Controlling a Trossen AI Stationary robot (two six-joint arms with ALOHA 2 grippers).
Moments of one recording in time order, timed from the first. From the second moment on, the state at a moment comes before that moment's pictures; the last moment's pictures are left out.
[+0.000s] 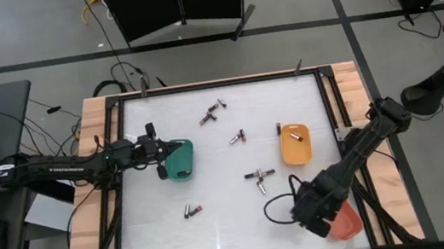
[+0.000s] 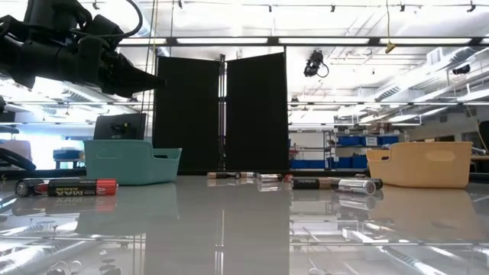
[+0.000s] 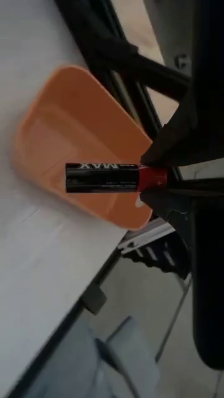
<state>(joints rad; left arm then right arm) 0.09 0.73 0.11 0.55 -0.13 0.13 0.67 1.68 1.41 -1.36 -0.44 1.39</state>
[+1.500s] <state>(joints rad) 0.09 0.73 0.11 0.55 -0.13 0.12 0.73 1.64 1.07 -1.07 -0.59 1.59</state>
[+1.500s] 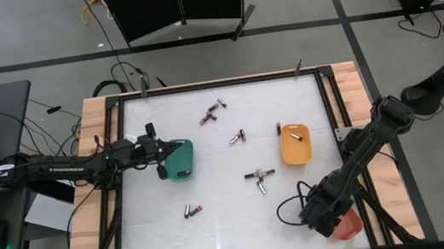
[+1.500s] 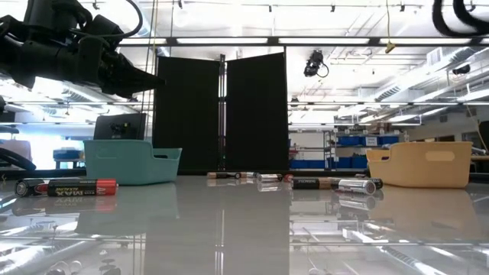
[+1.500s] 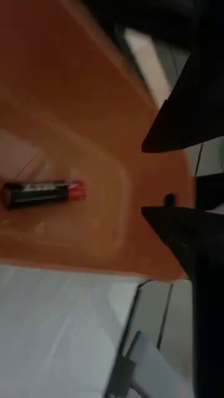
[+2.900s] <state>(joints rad) 0.09 0.73 0.11 0.52 -0.13 0.05 -0.50 1.77 1.31 -1.24 -0.03 0.70</state>
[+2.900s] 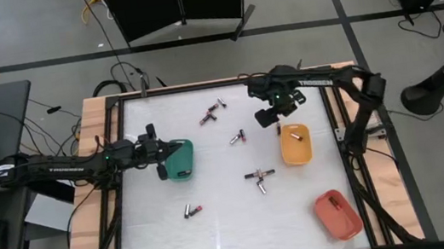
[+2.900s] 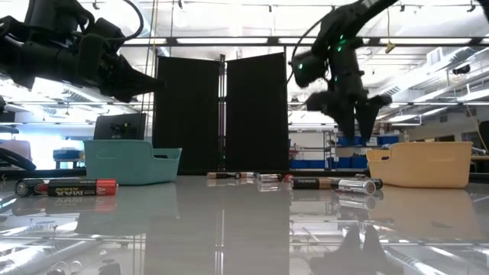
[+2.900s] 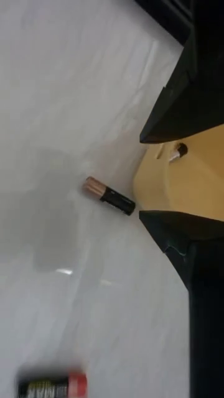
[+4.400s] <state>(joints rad) 0.09 0.73 0.11 0.50 -0.13 0.04 -0.59 1.89 1.16 -1.01 -0.17 0.63</state>
